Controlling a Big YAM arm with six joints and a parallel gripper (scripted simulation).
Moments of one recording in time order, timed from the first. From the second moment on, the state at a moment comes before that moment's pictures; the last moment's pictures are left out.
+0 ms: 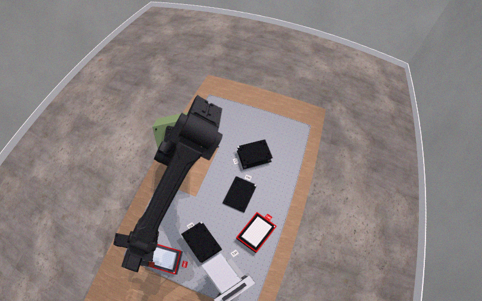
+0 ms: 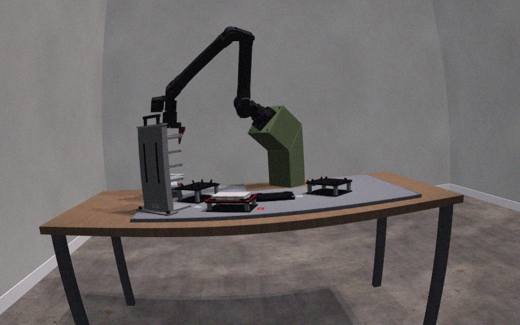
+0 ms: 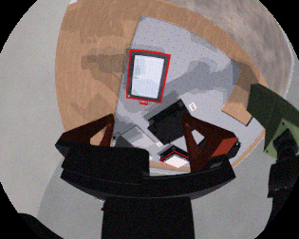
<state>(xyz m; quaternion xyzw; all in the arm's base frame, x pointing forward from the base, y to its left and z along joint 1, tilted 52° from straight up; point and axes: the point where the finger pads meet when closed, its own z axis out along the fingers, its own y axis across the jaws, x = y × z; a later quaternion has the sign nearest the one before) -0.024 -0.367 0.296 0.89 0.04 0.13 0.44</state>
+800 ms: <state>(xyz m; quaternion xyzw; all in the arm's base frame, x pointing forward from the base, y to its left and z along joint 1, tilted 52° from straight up) 0.030 -0.332 0.284 0.82 0.20 0.00 0.54</state>
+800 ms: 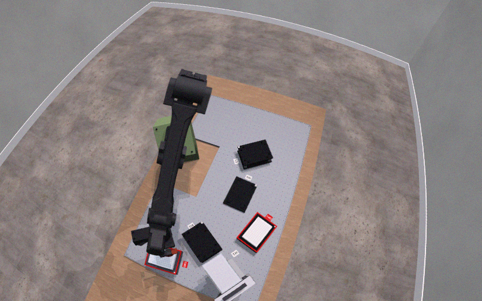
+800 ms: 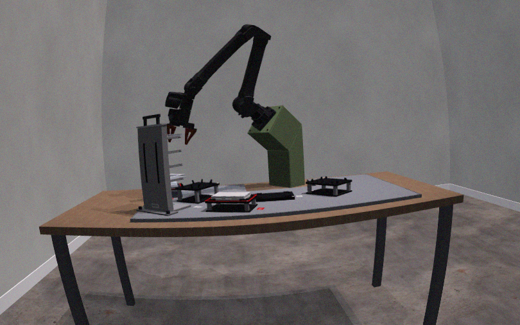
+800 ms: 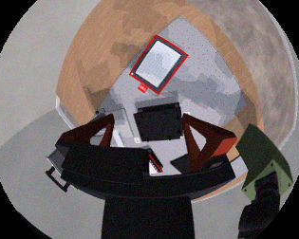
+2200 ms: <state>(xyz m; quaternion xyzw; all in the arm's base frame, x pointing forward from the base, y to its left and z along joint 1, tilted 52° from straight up) 0.130 -0.267 0.256 0.57 0.47 -0.20 0.64</state>
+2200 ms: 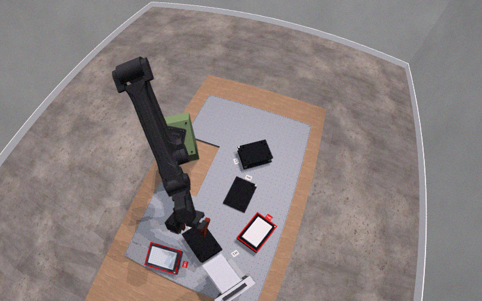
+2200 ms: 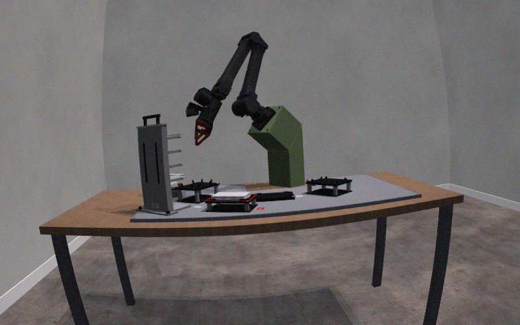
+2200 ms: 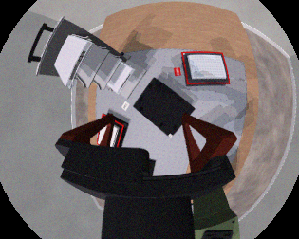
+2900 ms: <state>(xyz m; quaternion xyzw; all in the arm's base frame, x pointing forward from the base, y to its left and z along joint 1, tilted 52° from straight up) 0.128 -0.267 0.258 0.41 0.57 -0.30 0.65</state>
